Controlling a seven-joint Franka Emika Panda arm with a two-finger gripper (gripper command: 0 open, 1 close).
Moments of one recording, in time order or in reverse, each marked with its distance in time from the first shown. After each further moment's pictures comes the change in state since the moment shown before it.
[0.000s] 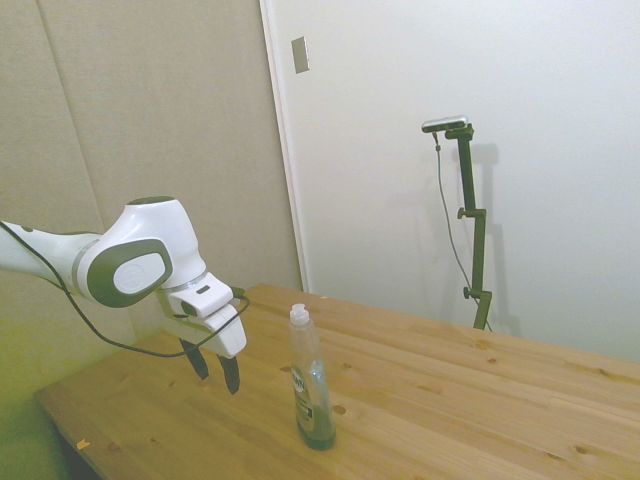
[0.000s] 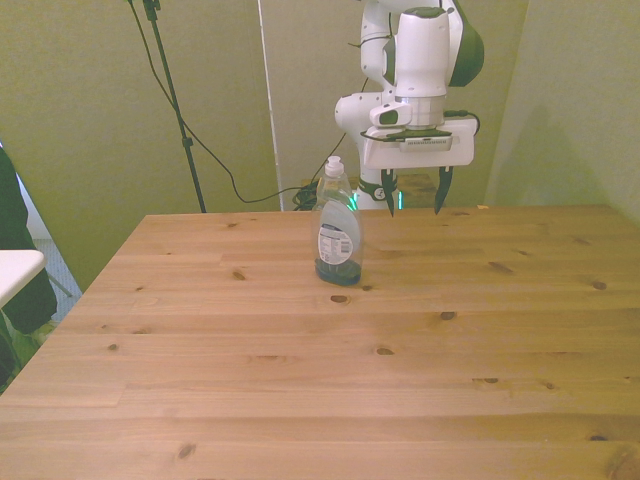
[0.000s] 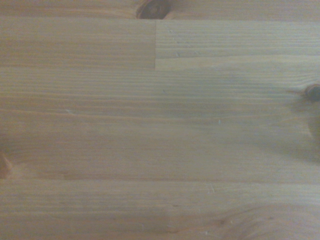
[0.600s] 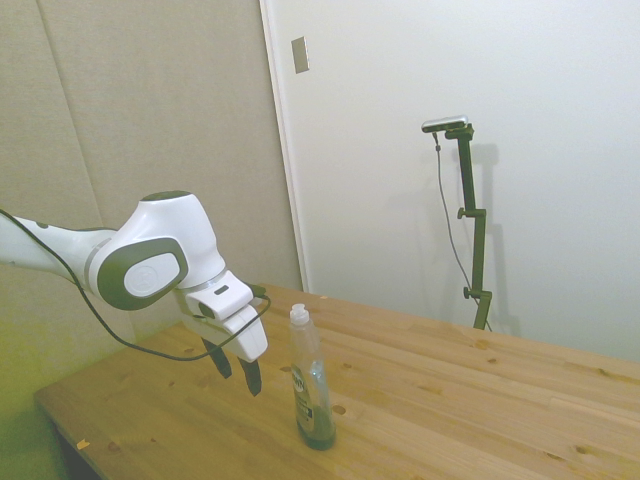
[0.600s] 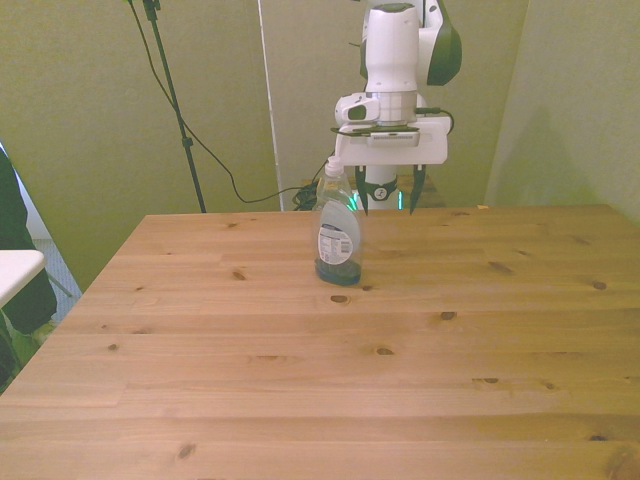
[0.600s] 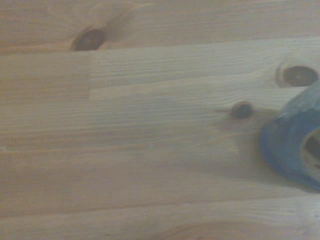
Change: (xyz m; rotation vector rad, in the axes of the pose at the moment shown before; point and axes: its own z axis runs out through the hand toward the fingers) arm 0.046 0.037 -0.013 0.030 0.050 0.099
